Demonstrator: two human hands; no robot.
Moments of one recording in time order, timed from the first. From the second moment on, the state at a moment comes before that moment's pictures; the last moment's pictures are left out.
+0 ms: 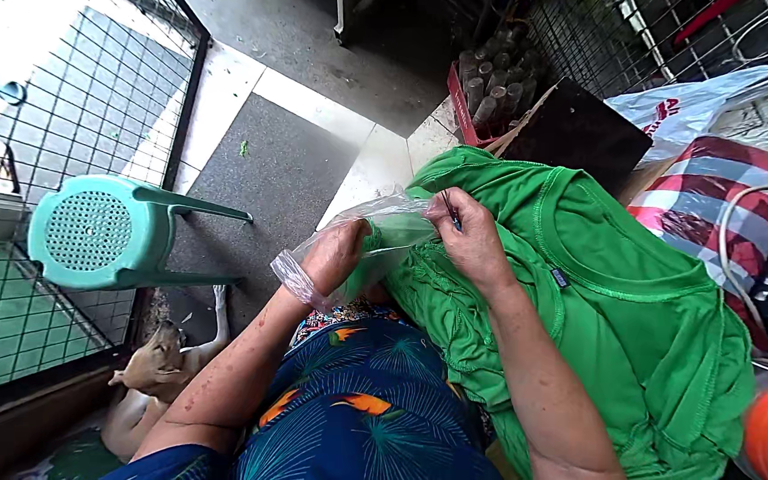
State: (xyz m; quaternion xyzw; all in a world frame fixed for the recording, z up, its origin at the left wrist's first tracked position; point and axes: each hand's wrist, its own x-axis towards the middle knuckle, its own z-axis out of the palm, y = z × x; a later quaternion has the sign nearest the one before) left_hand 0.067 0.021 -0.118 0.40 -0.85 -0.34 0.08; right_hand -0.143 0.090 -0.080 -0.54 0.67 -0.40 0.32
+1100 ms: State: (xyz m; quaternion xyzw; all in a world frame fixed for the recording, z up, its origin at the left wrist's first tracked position) left_hand -0.096 0.030 -0.136 0.21 -0.77 -0.57 0.19; right_hand -0.276 0.184 -0.034 -0.39 0.90 -0.16 0.10
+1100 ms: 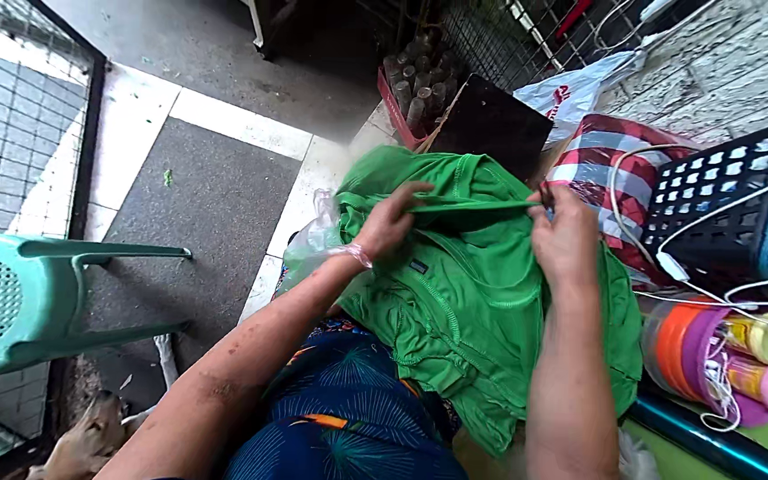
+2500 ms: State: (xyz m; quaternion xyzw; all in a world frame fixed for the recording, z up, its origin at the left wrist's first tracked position) left_hand -0.142 -0.009 -0.064 0.23 -0.85 -0.38 0.29; right_hand -0.294 0.294 0.017 -0.43 0.87 -0.19 -0.11
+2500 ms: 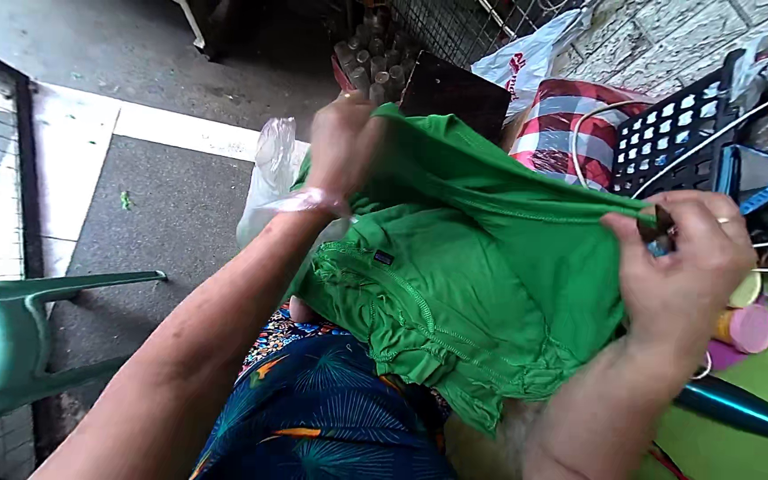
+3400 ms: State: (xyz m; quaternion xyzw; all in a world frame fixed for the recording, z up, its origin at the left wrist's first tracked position) left_hand -0.023 0.046 -0.153 0.21 -0.82 -0.49 0.20; right_hand -0.192 0.227 -0.036 -0.48 0.81 -0.31 0.14
